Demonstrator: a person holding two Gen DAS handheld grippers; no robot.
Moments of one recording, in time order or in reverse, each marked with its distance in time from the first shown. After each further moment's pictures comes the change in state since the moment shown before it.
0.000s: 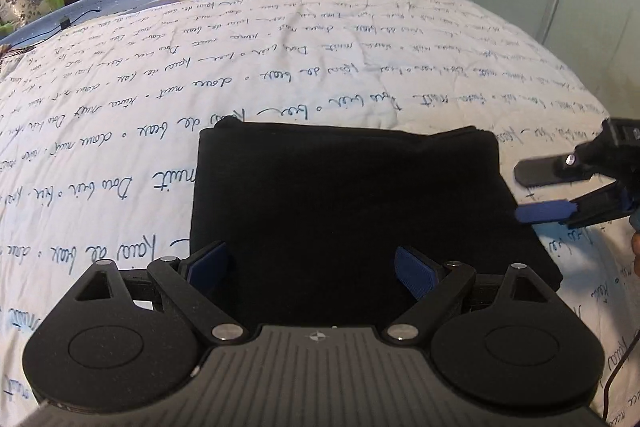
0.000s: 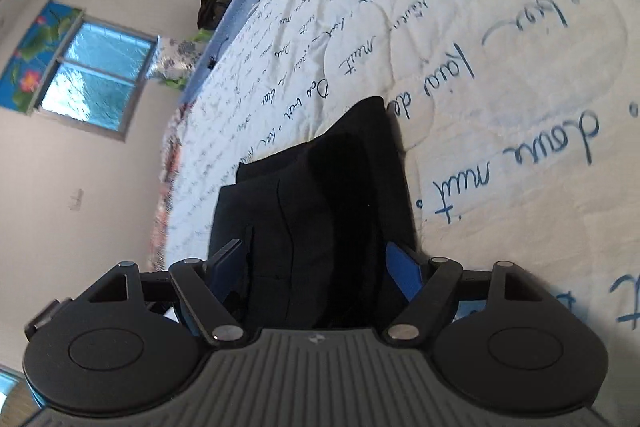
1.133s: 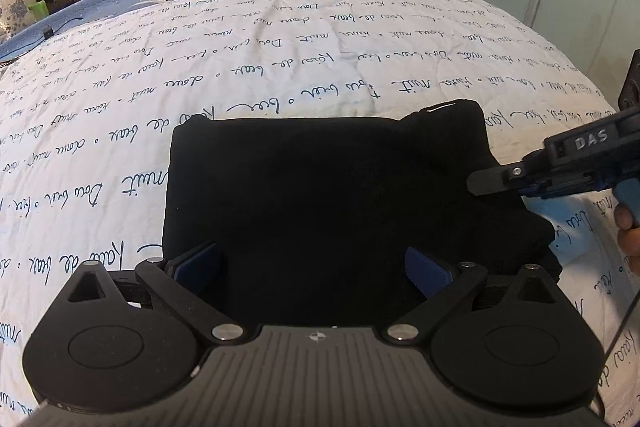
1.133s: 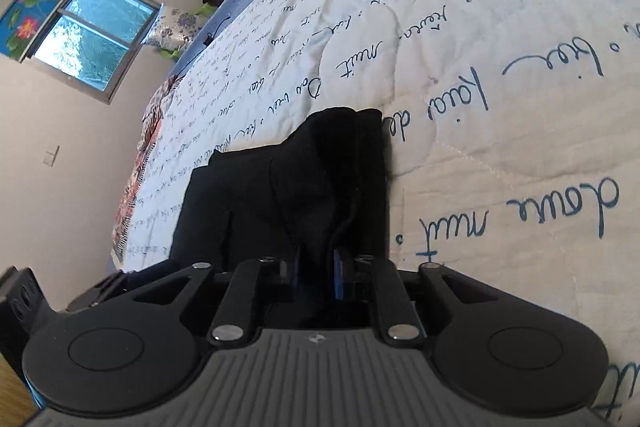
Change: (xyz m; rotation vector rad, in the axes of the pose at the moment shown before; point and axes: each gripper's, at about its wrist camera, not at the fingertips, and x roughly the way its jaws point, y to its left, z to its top) left arm 0.016 -0.020 -0.003 0.050 0.019 -0.009; right arm -0.003 -0.011 0.009 -0.099 0.010 -0.058
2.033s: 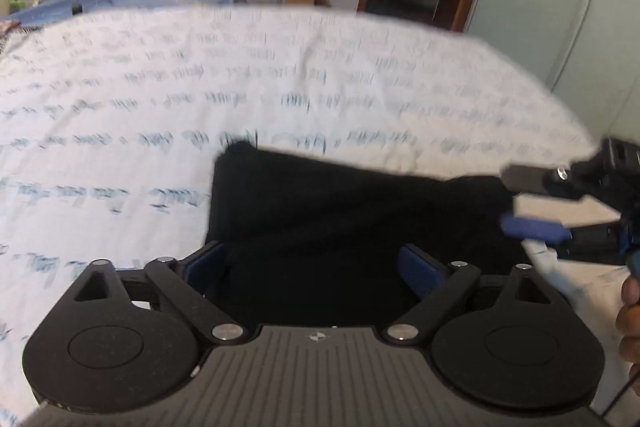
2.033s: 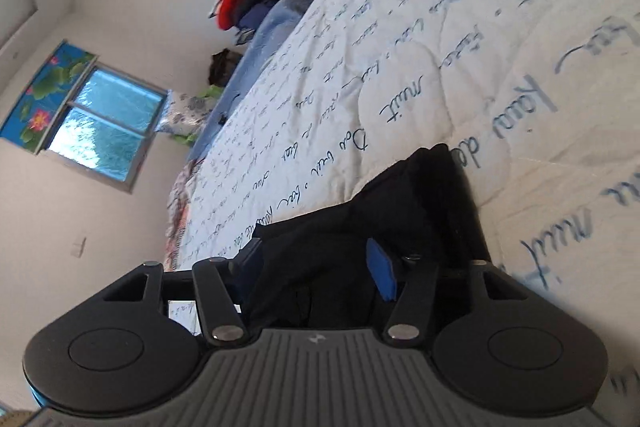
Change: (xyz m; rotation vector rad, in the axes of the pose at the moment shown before) left arm -0.014 0.047 0.001 -0.167 -0.139 -0.035; right arm -0.018 0.014 0.047 0.103 -0.241 0.033
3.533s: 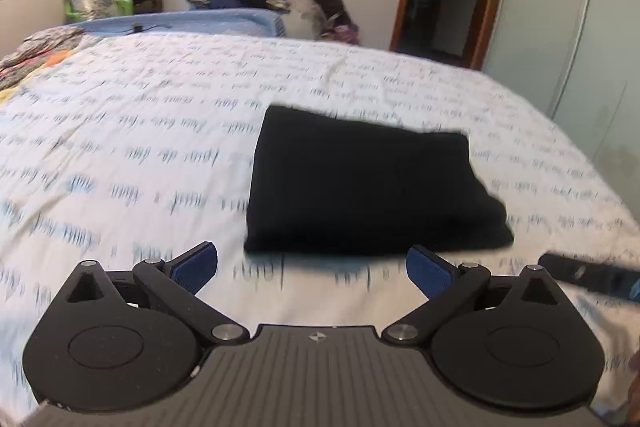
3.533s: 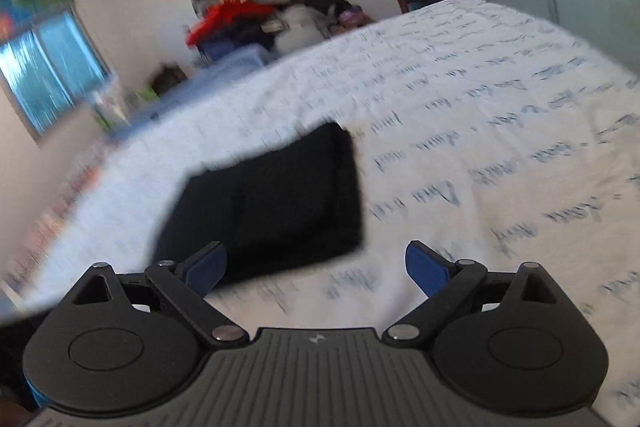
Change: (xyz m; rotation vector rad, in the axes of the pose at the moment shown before) left arm -0.111 -0.039 -0.117 -0.065 -0.106 0.125; right arm -0.080 0.040 -0.186 -0.428 -0.227 -0.456
